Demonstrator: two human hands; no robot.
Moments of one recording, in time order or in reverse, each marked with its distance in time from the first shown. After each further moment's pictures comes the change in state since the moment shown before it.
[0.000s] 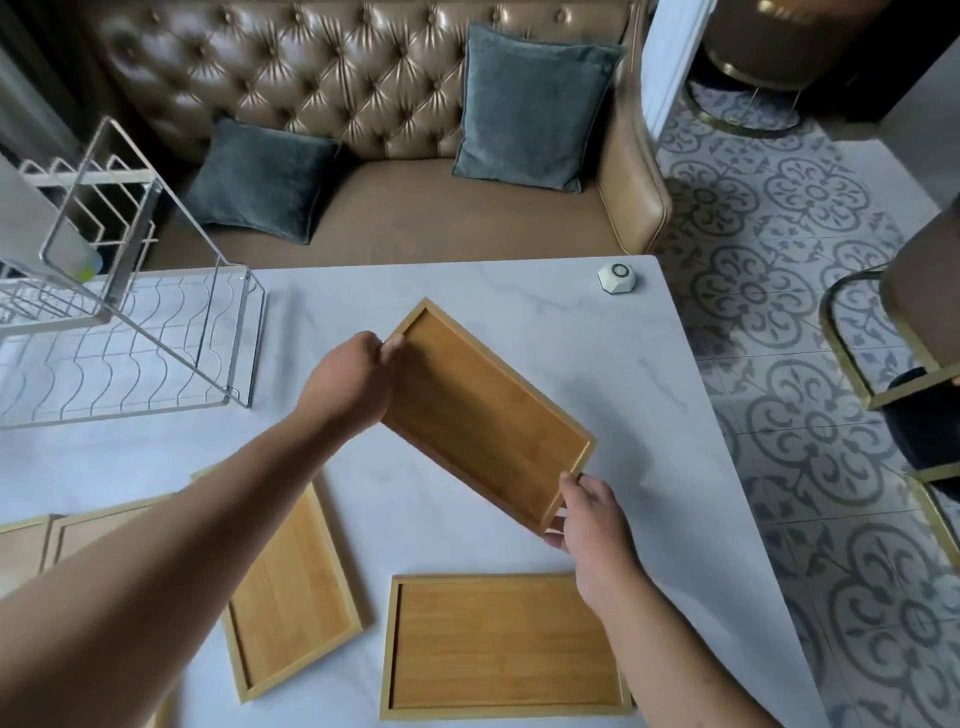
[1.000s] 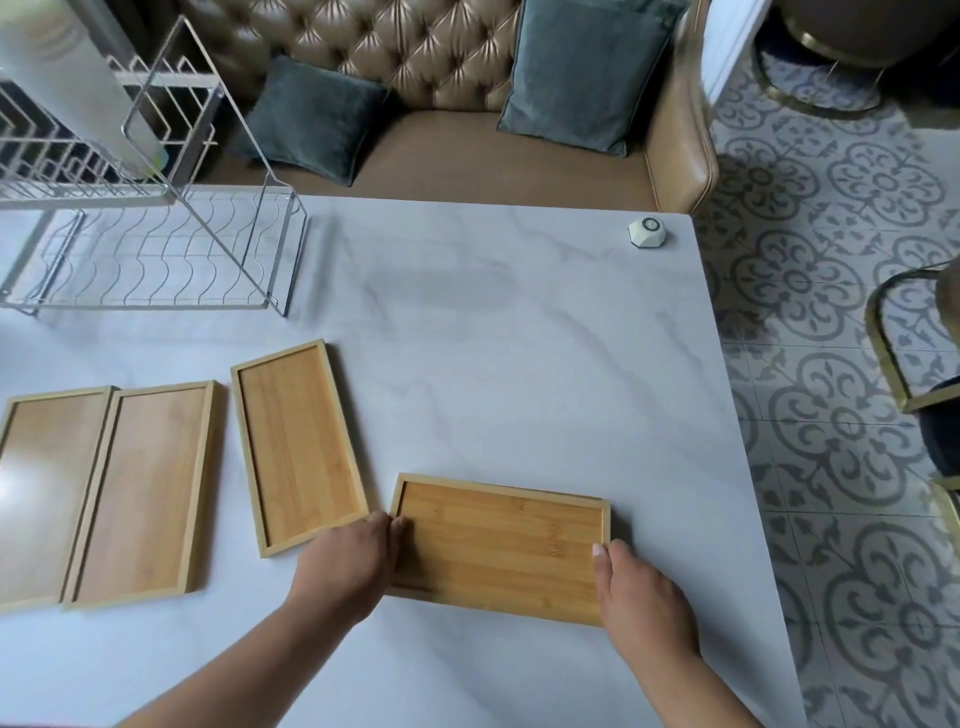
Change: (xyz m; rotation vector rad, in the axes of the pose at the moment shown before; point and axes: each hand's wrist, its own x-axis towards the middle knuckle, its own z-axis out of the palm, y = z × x) left_hand -0.267 -0.103 0.106 0.314 -0.194 -0.062; right_hand -0.034 0.137 -0.117 -1.352 0.103 -0.525
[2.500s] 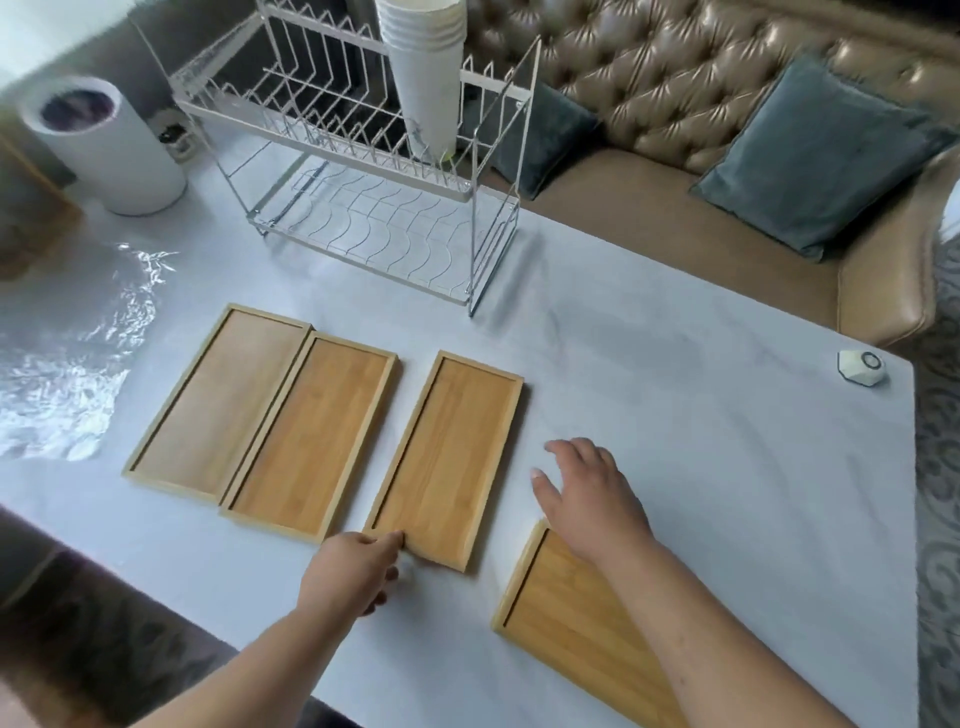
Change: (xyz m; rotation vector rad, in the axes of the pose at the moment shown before) left_hand -0.022 -0.134 -0.013 -1.032 -0.099 -0.930; right_hand 0.086 -0.266 -0.048 -0.027 -0.121 -0.628
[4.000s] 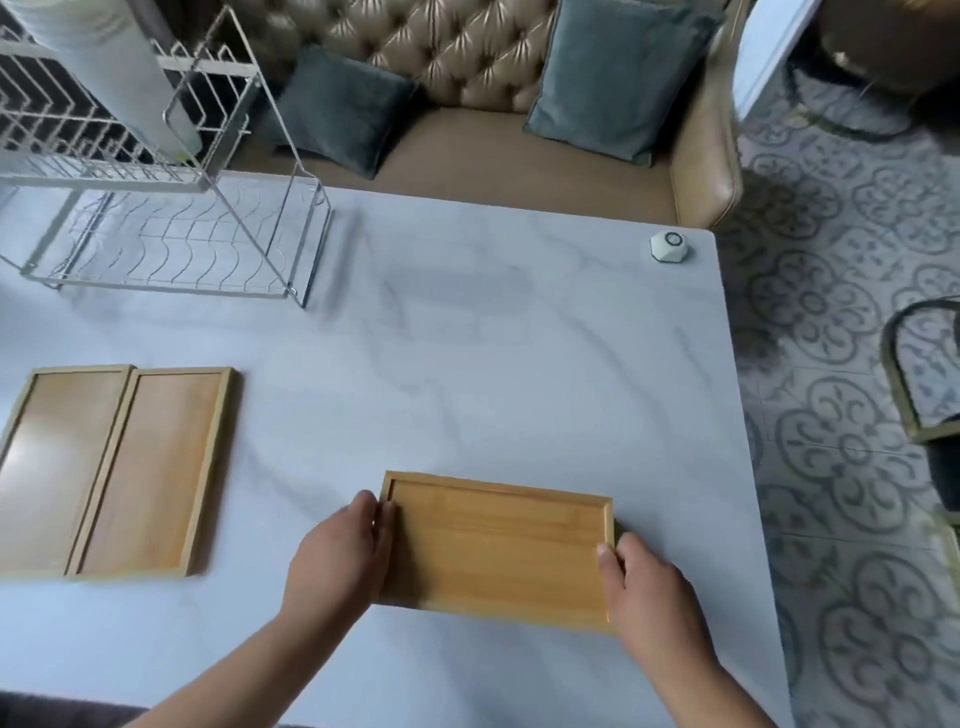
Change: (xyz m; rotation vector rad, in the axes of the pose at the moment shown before) left_hand -0.089 0.039 0.105 0.681 0.163 0.783; right_hand -0.214 0.152 0.024 0.265 0.135 0.610
